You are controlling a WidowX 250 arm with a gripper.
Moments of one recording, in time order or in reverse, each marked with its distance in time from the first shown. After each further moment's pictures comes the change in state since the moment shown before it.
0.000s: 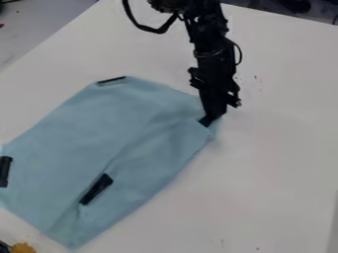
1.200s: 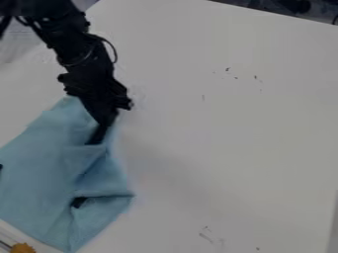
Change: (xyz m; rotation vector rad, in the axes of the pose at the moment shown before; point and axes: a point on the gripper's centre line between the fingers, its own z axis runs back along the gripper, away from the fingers) arm -0.125 0.032 0.078 0.163 -0.124 0.348
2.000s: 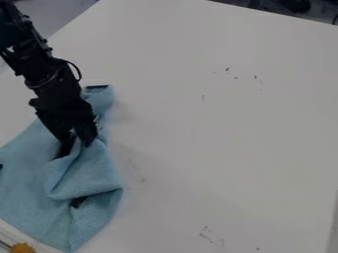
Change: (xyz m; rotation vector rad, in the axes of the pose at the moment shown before) arm -0.050 0.072 -0.029 -0.055 0.080 0.173
